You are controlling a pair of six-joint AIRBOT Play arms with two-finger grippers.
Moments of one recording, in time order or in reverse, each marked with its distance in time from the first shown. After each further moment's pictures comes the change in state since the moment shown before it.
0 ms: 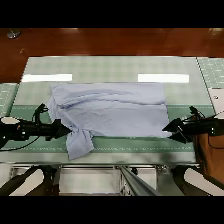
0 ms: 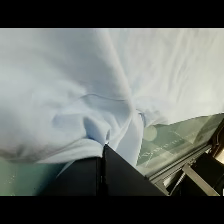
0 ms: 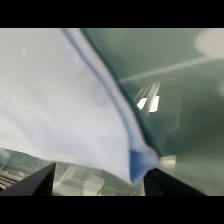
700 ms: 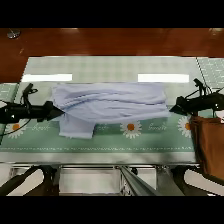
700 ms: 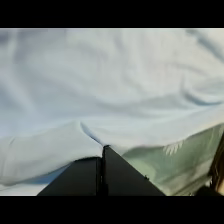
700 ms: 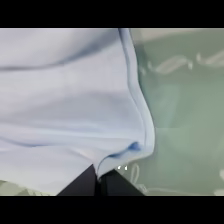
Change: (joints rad) left arm -0.004 -0.045 0.304 -0.002 0.010 -0.026; right arm 0.134 -0.103 0.391 -0.034 -0.031 -0.012
